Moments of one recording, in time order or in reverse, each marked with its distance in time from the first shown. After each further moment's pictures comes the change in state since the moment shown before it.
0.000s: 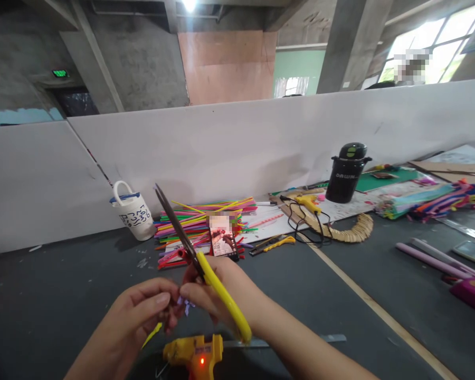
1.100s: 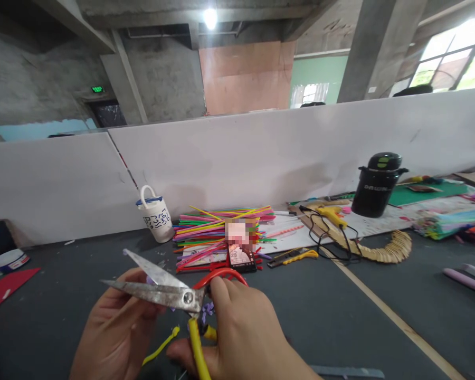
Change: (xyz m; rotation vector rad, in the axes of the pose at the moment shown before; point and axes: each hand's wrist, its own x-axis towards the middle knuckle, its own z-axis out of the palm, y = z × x) left_hand -0.010 0.010 -0.005 -0.545 0.300 0.348; right_hand -0.013 0.012 0.028 -0.821 0.393 -0.430
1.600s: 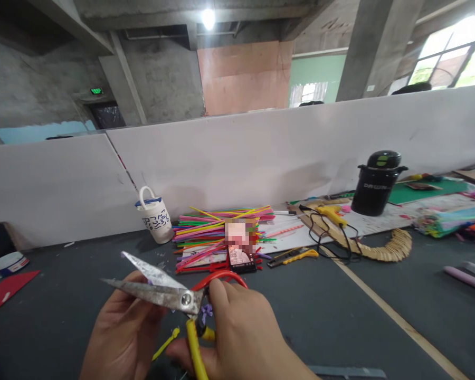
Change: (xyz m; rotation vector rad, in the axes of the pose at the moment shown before) left_hand 0.000 -0.010 0.001 0.014 0.003 0.032; right_hand -0.001 0.001 0.006 -0.003 0.020 0.001
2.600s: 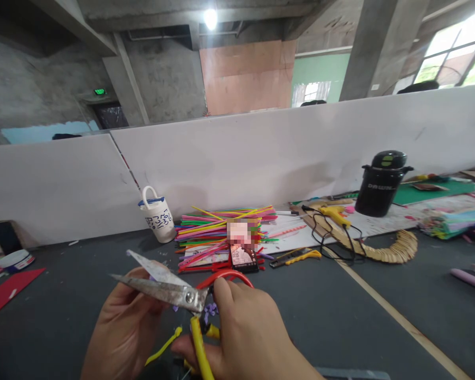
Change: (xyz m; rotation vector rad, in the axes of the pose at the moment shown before) left_hand 0.008 0.002 -0.008 0.056 -0.061 0.032; right_hand 0.001 0.002 -0.005 -0.057 -0.025 -0.005
